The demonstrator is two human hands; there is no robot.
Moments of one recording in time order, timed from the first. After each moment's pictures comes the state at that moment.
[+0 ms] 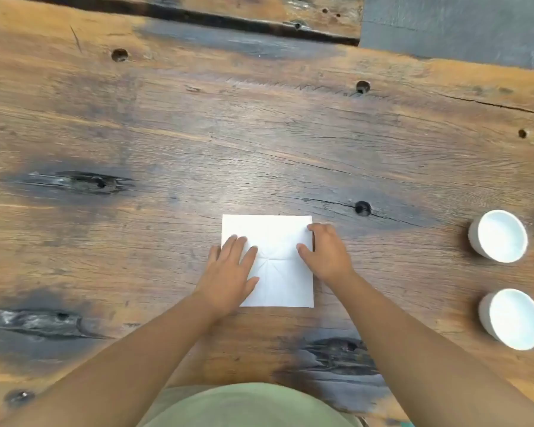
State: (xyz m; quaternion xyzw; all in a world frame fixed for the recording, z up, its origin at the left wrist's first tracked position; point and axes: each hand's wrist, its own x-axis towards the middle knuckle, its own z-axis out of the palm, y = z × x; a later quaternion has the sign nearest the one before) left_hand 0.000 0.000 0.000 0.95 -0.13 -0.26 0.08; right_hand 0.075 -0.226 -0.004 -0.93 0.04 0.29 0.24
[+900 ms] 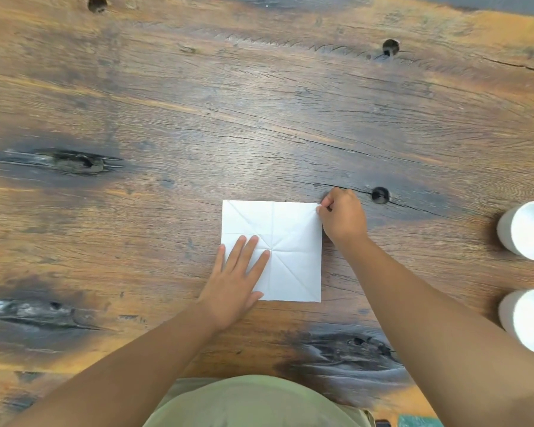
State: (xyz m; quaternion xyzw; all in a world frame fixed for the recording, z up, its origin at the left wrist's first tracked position) left_hand -0.025 -0.006 -0.029 0.93 -0.17 -0.31 0.05; right_hand 0.133 -0.226 -0.033 -0.93 0.12 0.22 0.25
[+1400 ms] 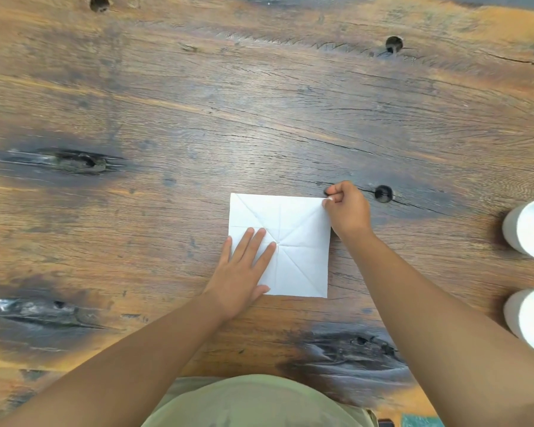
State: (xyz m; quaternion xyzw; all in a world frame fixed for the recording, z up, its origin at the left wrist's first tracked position) left_hand -0.011 -0.008 -0.035 0.93 -0.19 -0.31 0.05; right_hand 0.138 -0.227 -0.034 -0.87 0.21 0.19 0.40
